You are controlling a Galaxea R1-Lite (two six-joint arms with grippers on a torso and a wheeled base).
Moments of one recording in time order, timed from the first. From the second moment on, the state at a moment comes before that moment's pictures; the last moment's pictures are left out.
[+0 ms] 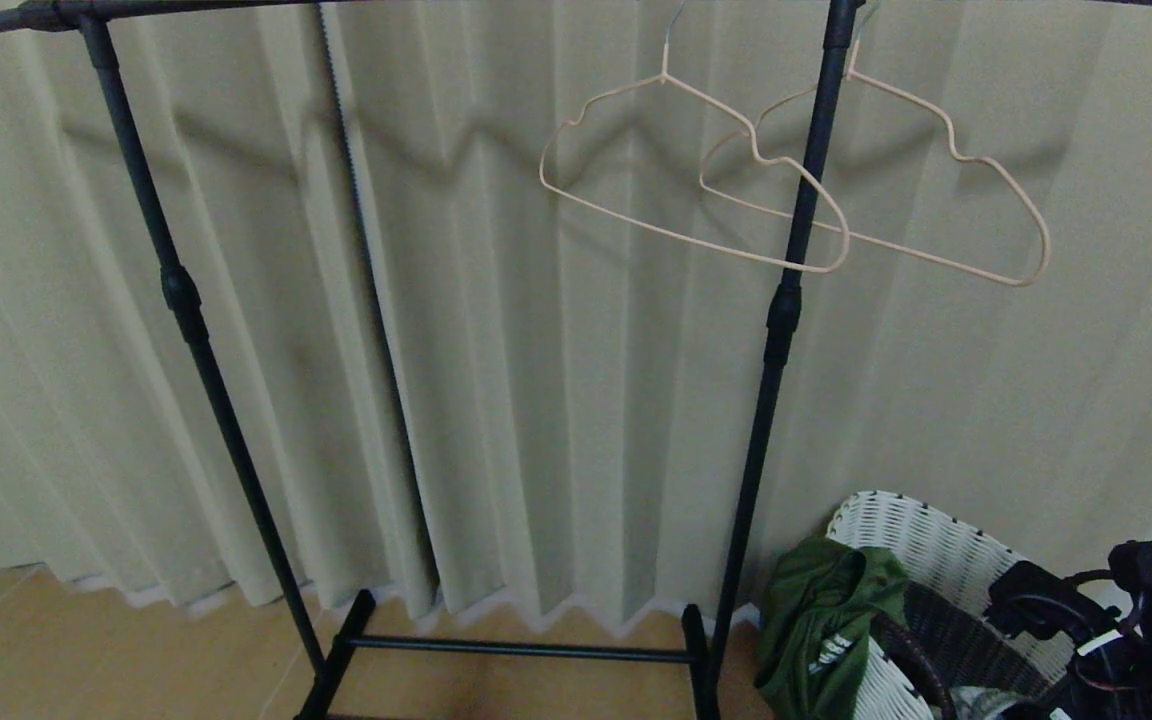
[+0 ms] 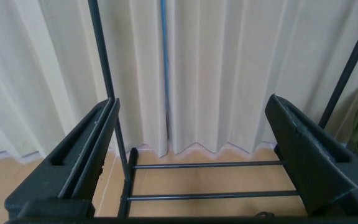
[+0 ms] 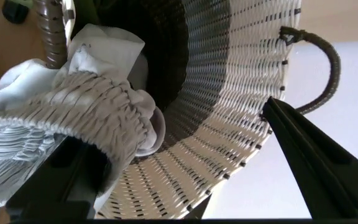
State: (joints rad) left arm -0.08 0.00 0.00 -0.02 0.01 0.03; right arm -0.04 1.64 -0.21 -0.45 -0.24 -0.56
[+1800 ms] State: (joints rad) left arm -0.08 0.00 0.00 -0.02 0.01 0.03; right arm -0.07 1.76 -0.07 -0.89 -0.13 -0.65
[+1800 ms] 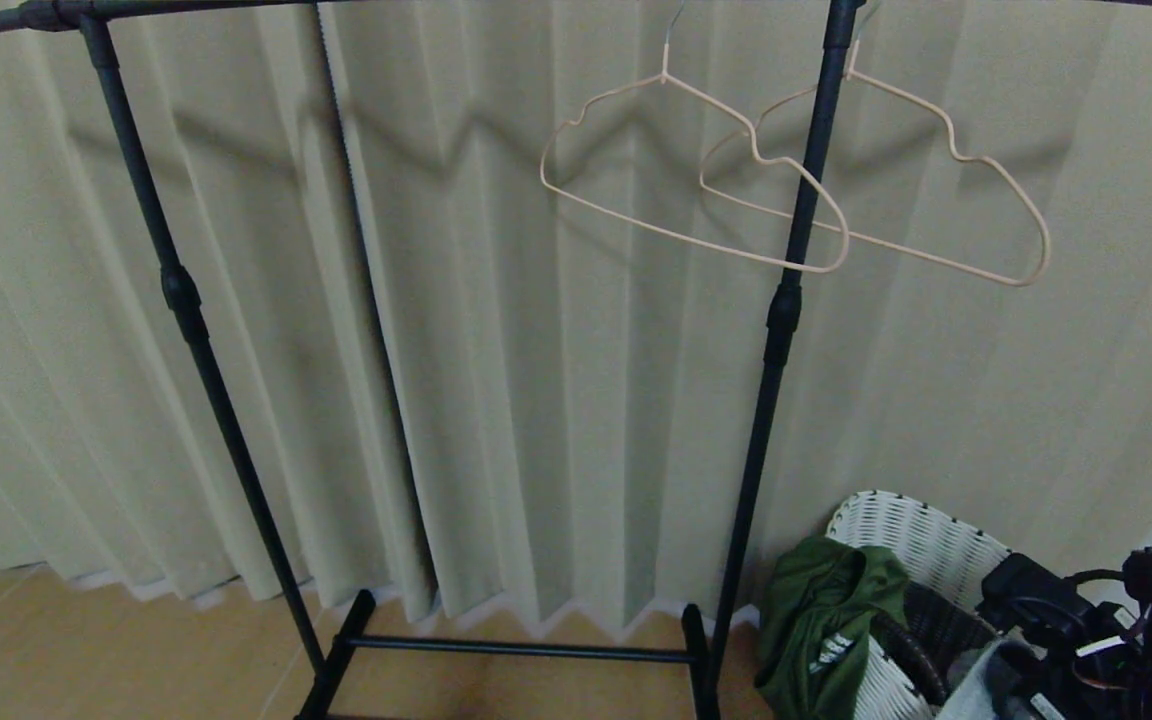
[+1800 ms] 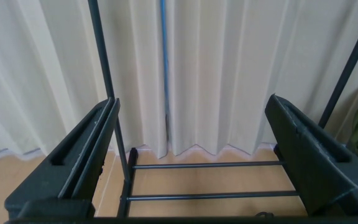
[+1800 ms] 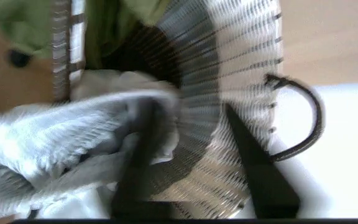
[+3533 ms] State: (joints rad) left arm -0.08 0.00 0.00 -0.02 0.01 0.03; right arm -0.08 0.76 -0.41 0.11 -0.06 -0.42
